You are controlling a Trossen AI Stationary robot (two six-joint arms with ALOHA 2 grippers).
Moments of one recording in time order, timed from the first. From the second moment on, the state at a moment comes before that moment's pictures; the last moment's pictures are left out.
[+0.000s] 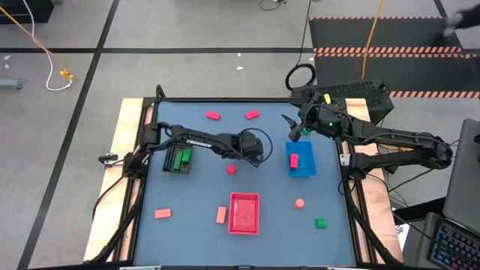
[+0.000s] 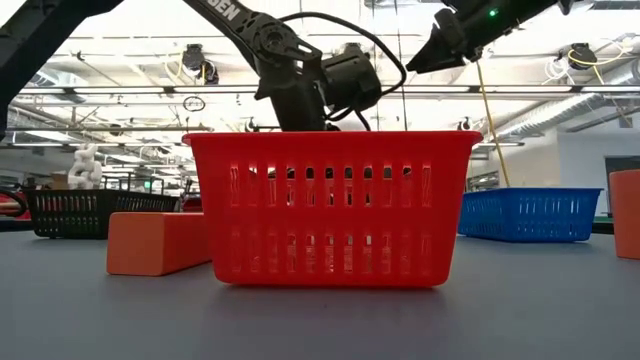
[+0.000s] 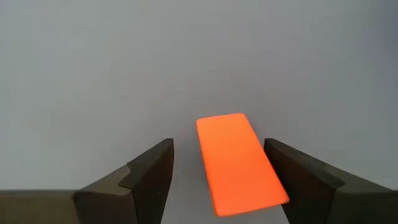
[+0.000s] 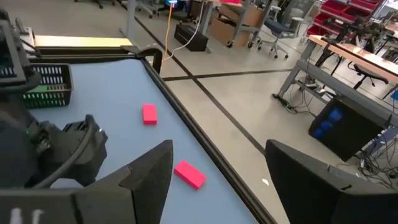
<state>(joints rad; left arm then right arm) 0.10 2.14 1.49 -0.49 -0.34 -0.77 -0.27 0.93 0.77 -0.14 0.39 -0.15</state>
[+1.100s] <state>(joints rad) -0.30 1.84 1.61 -0.75 -0.25 -0.73 -0.27 0.89 0.77 -0.28 0.39 -0.10</state>
